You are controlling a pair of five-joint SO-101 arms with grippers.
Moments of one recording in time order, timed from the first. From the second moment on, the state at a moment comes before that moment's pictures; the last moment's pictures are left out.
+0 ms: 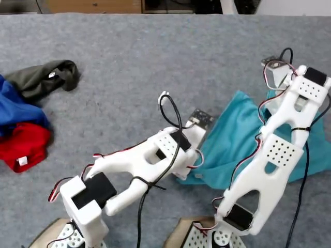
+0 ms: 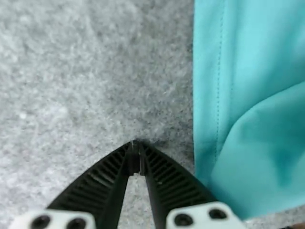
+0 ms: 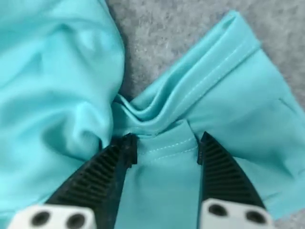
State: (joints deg) left arm 47.0 11.0 22.0 56.7 7.3; right arm 28.8 62.2 -61.2 97.5 45.9
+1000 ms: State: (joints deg) left arm 47.0 11.0 22.1 56.7 7.3; right arm 30.0 62.2 -74.7 100.9 44.4
